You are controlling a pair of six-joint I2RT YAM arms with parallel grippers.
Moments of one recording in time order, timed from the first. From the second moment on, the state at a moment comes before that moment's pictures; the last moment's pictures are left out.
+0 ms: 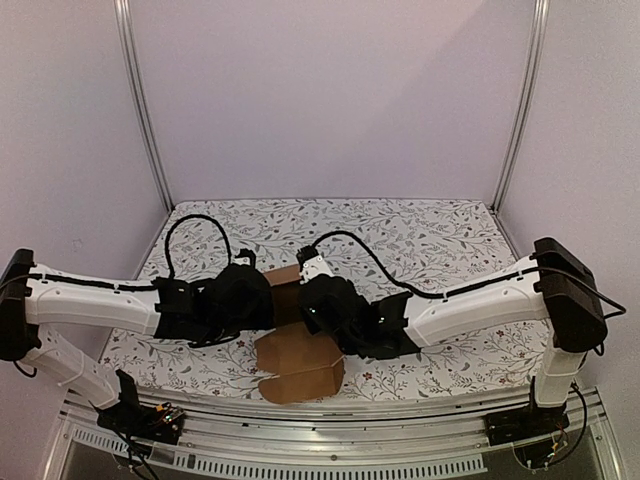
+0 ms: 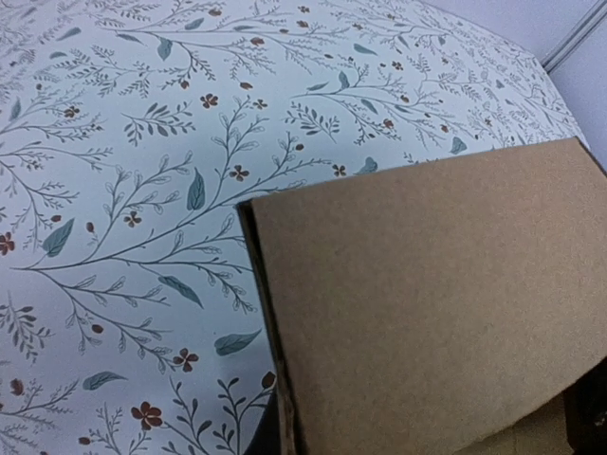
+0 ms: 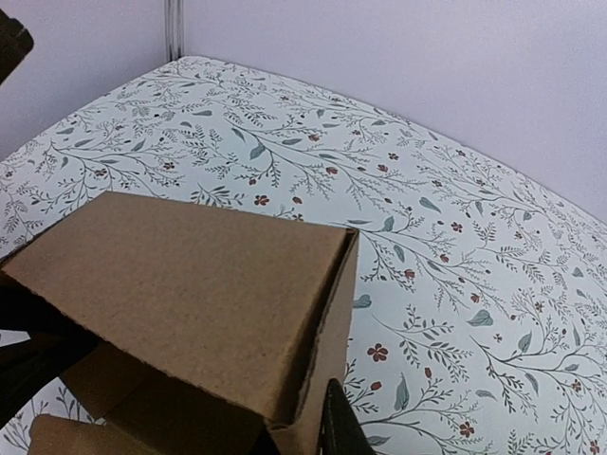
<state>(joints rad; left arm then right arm) -1.08 1.37 0.77 -0.25 -0.56 -0.88 1.28 1.89 1.23 0.10 0.77 0.32</state>
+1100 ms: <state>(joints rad) -1.09 1.21 0.76 -0.30 -0.36 -0.81 1.26 1.93 1.24 0.13 0.81 0.28</state>
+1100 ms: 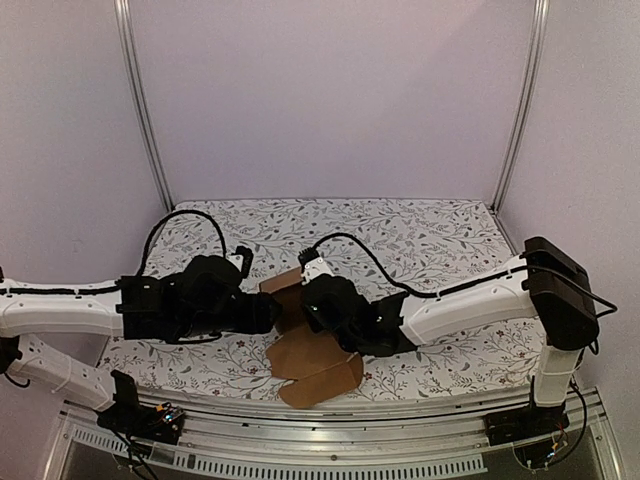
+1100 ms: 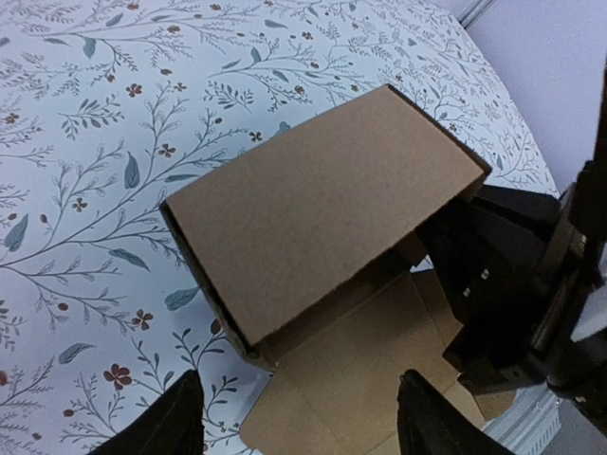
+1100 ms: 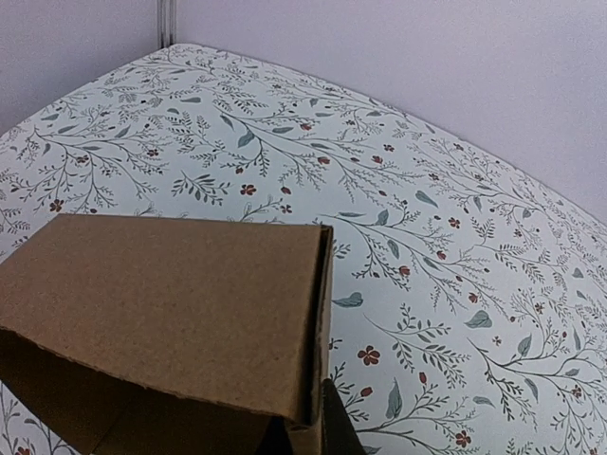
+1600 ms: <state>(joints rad) -1.09 1.07 0.74 -0.43 -0.37 -0.65 1.15 1.93 1.02 0.44 0.39 0.11</state>
